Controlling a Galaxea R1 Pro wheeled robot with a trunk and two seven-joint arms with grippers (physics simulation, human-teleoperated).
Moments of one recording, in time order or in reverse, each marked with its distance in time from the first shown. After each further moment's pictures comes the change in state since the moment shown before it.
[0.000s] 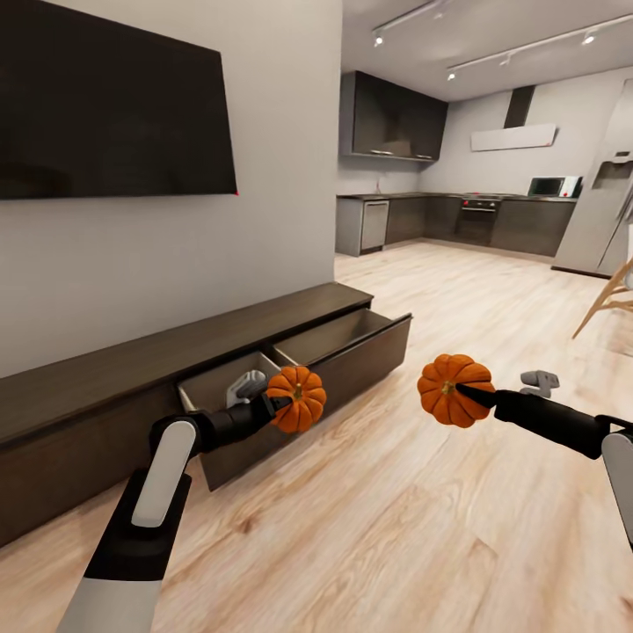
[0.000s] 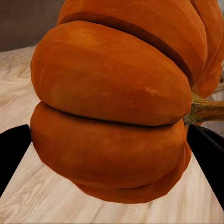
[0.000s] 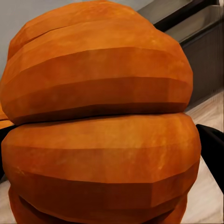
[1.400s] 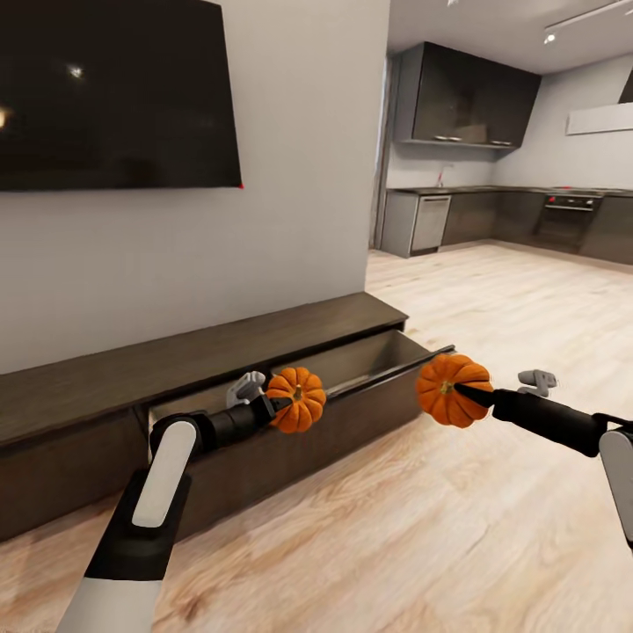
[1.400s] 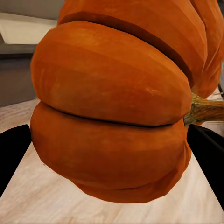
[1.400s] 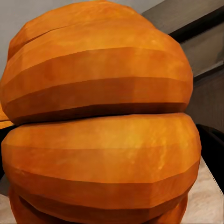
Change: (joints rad) left arm 0.000 0.000 0.000 0.005 -0.003 0.000 0.003; right arm -0.009 0.004 0.005 0.002 -0.001 0.020 -0.007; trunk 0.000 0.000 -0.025
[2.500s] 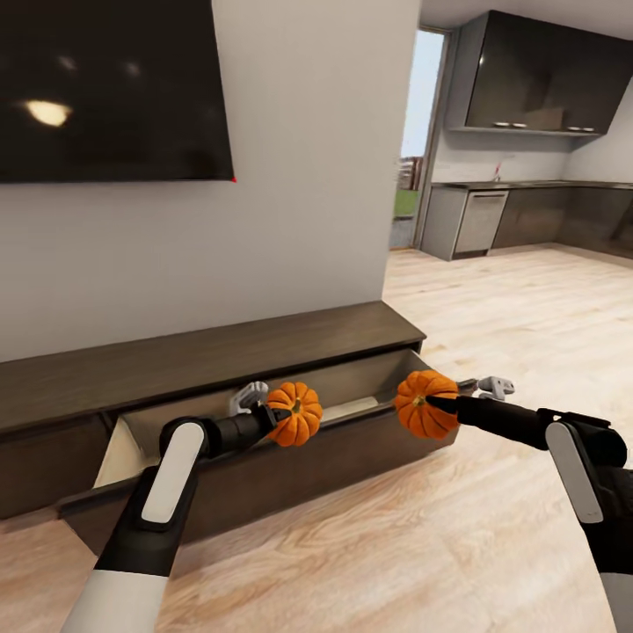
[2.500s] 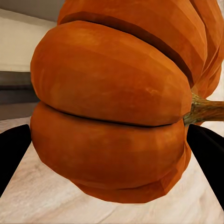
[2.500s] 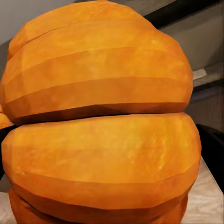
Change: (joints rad) left arm -0.012 -0.005 -0.005 0.082 0.015 -0.001 0.082; right arm -0.063 0.024 0.169 0.140 -0.012 -0.002 -0.149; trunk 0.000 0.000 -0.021
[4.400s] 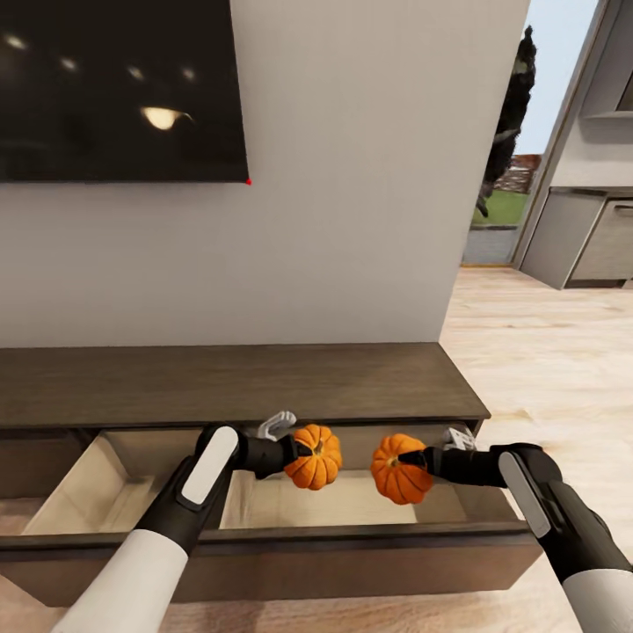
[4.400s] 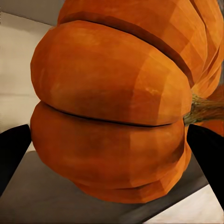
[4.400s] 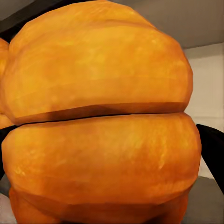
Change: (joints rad) left arm -0.108 0.018 -0.141 0.376 0.000 0.053 -0.078; right arm -0.004 0.046 0.141 0.348 -0.014 0.059 0.004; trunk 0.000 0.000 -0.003
